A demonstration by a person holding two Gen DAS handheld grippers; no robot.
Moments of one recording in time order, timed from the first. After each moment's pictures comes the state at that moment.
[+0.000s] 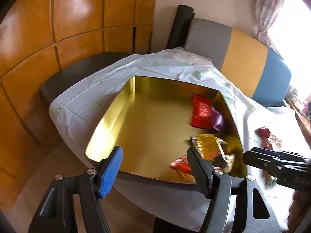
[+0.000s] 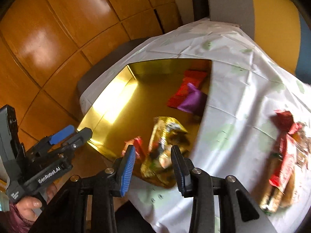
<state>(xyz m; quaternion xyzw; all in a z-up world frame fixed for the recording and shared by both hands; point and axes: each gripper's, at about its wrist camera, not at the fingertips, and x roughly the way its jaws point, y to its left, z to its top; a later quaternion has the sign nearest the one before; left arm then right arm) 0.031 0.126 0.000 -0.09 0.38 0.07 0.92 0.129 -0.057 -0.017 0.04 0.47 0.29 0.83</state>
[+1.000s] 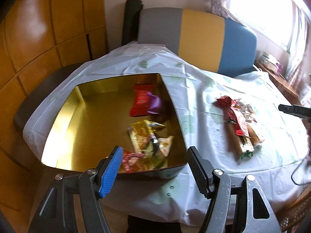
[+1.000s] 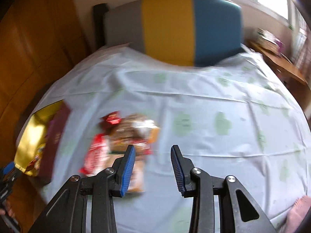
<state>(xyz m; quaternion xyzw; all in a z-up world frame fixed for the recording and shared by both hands) 0.034 0.016 0.004 0.00 0.40 -0.05 0.91 0.120 -0.346 -0.007 0.09 0.42 -0.01 0.90</state>
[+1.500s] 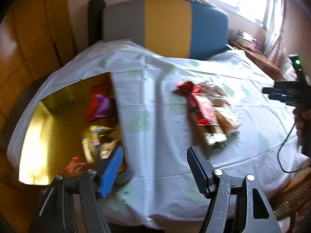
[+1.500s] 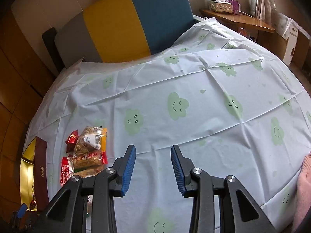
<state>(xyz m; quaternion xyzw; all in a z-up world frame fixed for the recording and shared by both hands) 0.047 -0.068 -0.002 0.06 0.43 -0.15 0.89 0.113 -0.421 -0.029 0.22 0.44 -0.11 0.87</state>
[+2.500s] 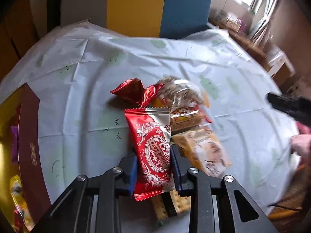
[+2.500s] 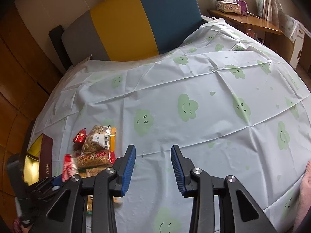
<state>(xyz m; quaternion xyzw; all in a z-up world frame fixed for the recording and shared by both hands) 0.151 -0.175 -0.046 0.04 0.50 -0.23 0.84 0.118 -0.414 -0.026 0.22 0.44 -0.08 0.87</state>
